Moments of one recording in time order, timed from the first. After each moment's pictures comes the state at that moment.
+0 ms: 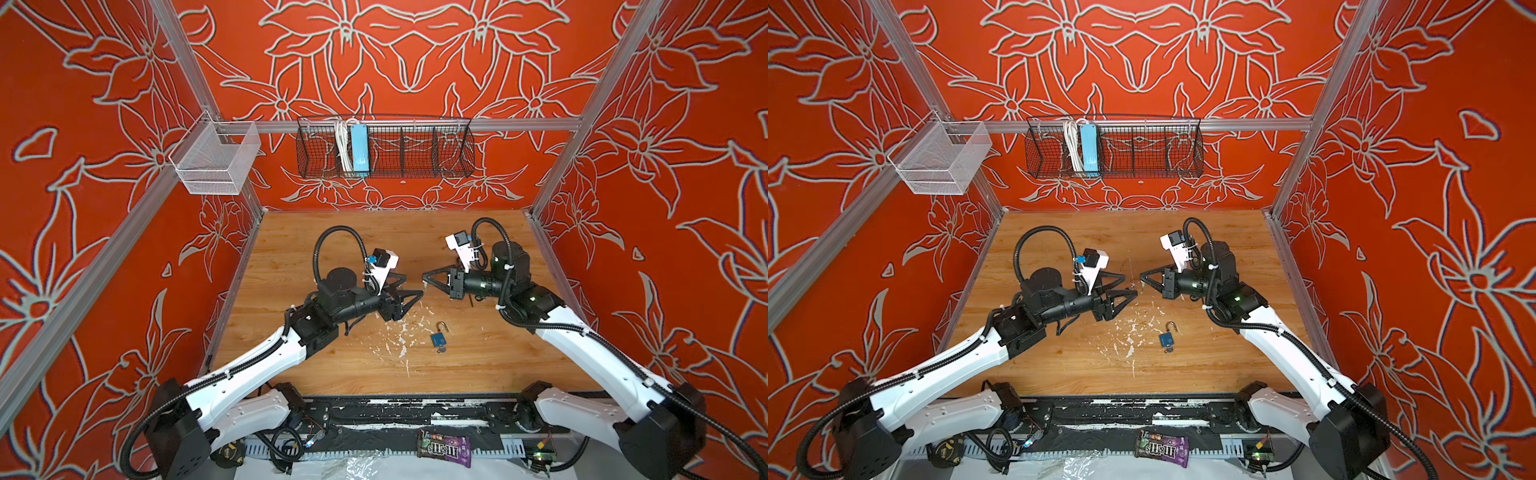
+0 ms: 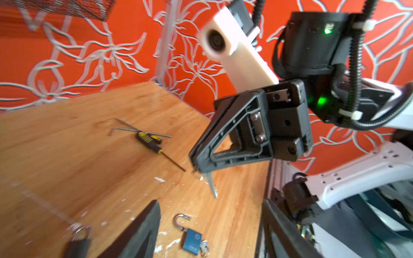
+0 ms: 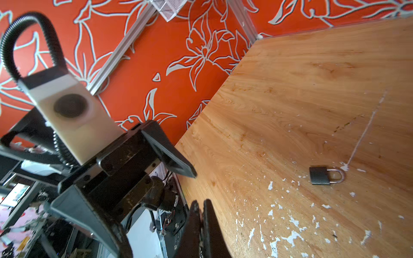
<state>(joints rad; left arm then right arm) -0.71 1.02 0.77 0.10 0.30 -0.36 0.48 1.10 0.90 -0.11 -0.72 0.54</state>
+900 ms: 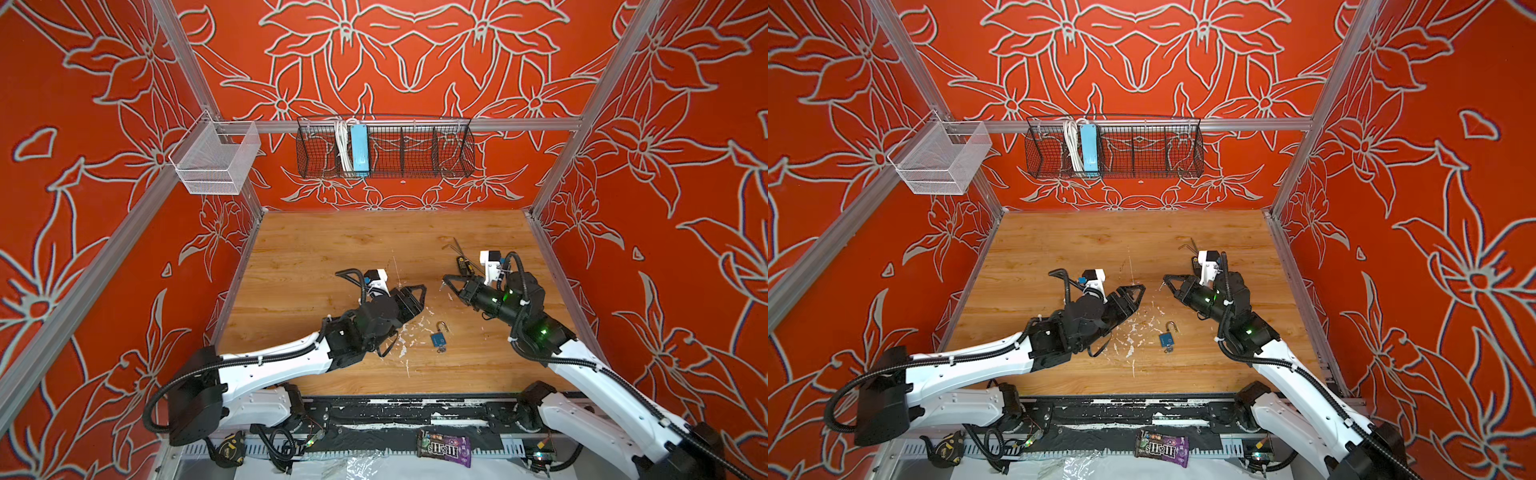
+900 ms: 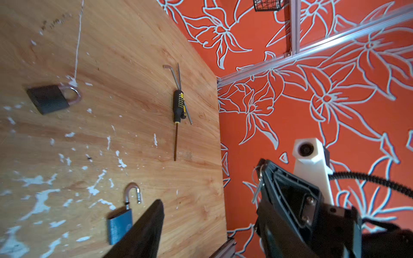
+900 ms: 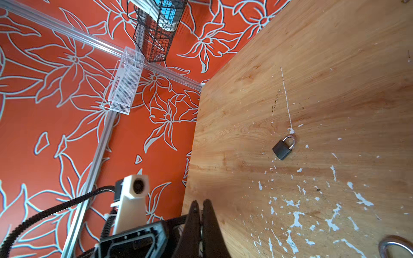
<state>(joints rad) -1.02 1.25 0.76 0.20 -0.37 -1.31 0.49 0.86 0.62 0.04 -0.31 1.11</state>
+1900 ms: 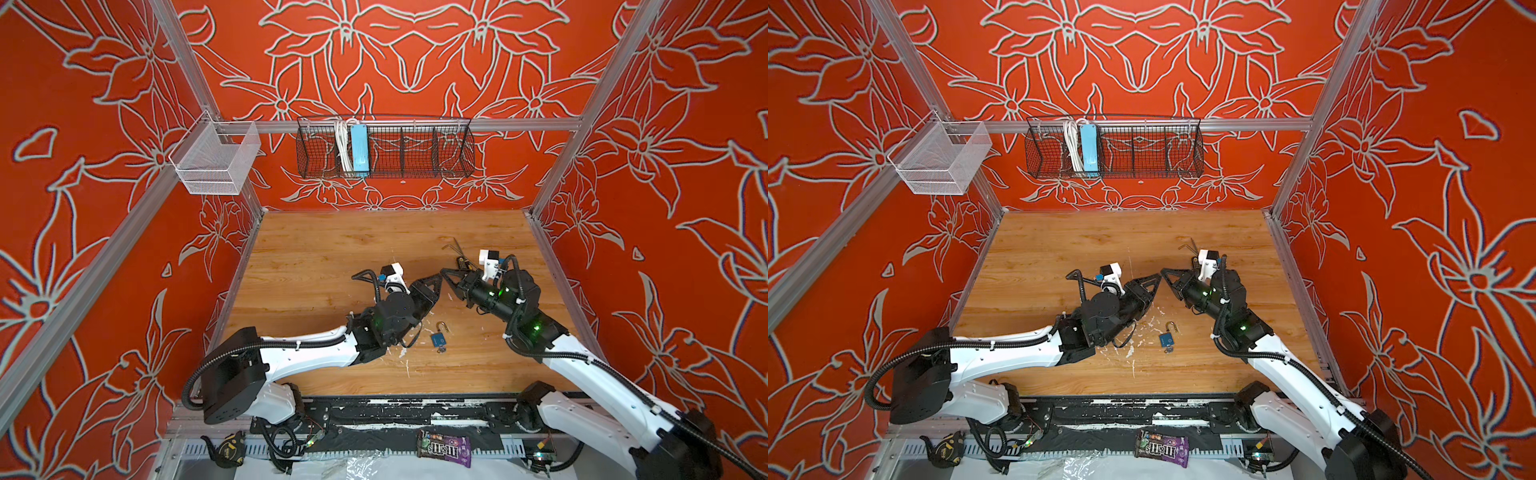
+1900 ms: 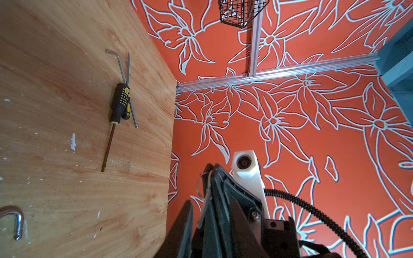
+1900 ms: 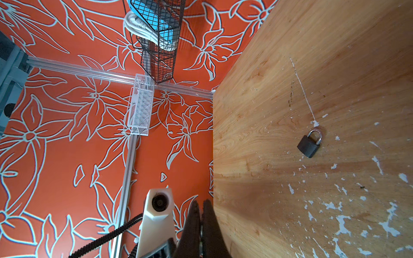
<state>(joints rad) -1.05 1.42 0.84 0.50 -0.40 -1.45 0.51 0.92 0.62 0.15 -0.27 1.32</state>
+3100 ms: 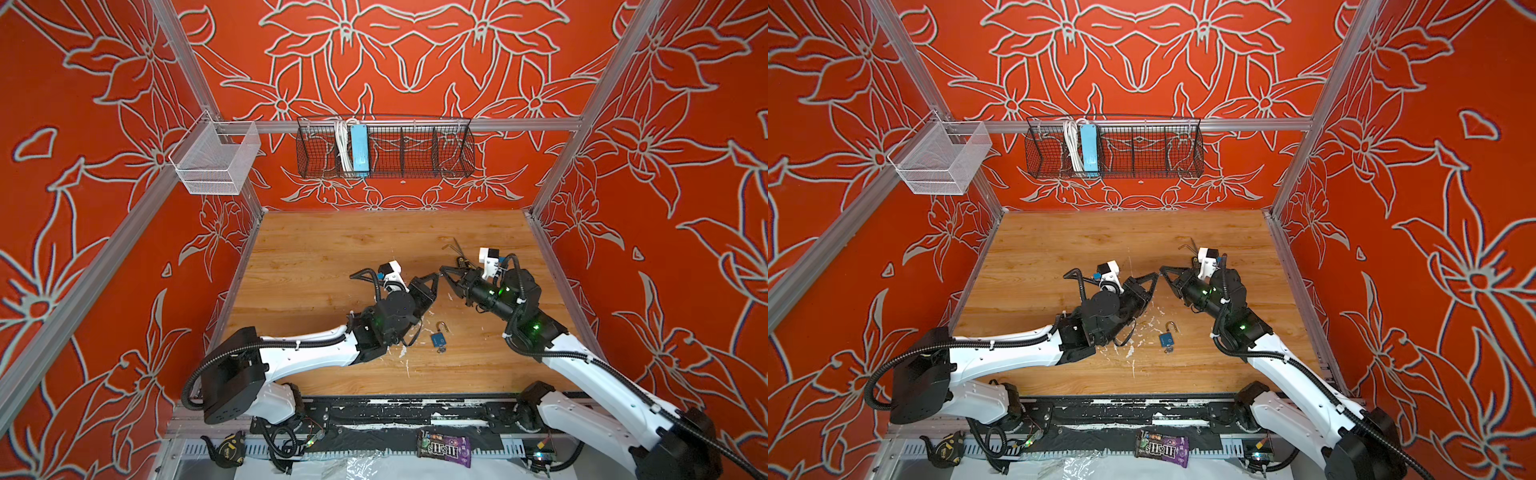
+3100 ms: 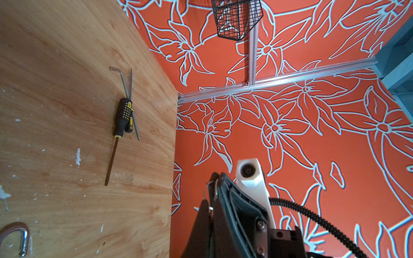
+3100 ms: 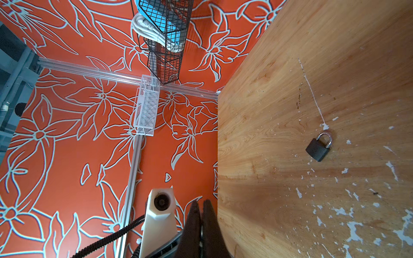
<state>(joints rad) -1.05 1.42 0.85 0.50 -0.46 -1.40 0.51 0.93 0.62 0.17 -0.28 1.33</state>
